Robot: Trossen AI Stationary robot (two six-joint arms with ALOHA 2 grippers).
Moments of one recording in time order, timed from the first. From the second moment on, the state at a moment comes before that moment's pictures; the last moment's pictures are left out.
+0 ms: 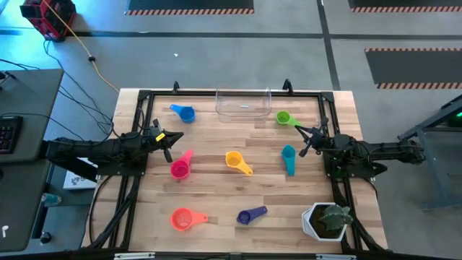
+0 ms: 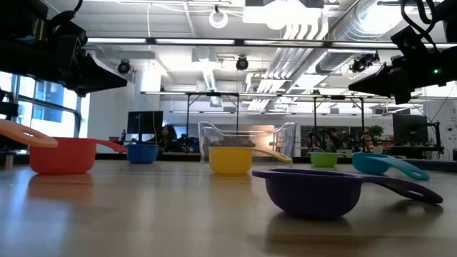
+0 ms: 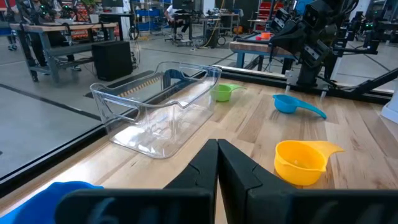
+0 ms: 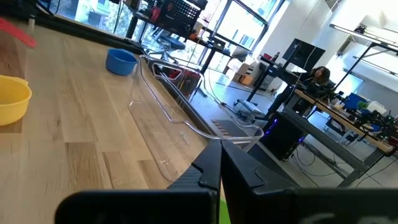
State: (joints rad) left arm 0.01 0.17 0.01 0.06 -0.43 -0.07; right arm 0.01 0.13 0.02 0.03 0.67 -0.43
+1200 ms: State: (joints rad) left arm 0.01 0.17 0.01 0.07 -0.43 -0.07; right arm 0.01 0.13 0.02 0.03 0.67 -0.50
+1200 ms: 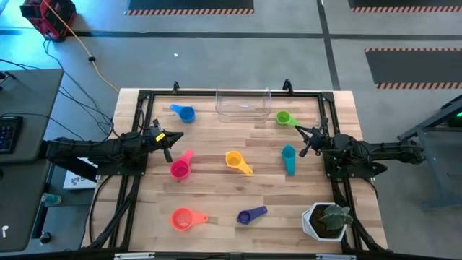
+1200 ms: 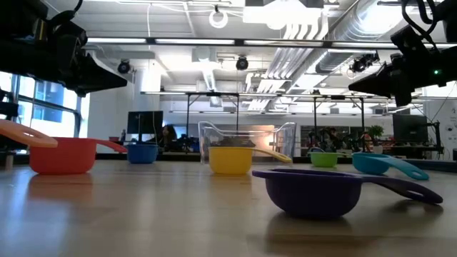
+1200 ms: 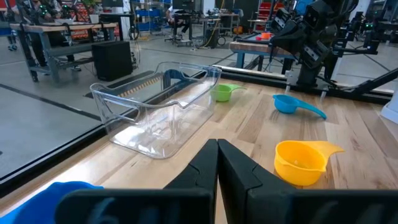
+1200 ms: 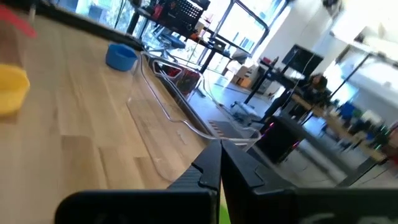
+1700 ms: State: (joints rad) left arm 0.01 0.17 0.01 0.07 -0.43 -0.07; right arm 0.01 0.13 0.02 0.03 0.67 -0.76
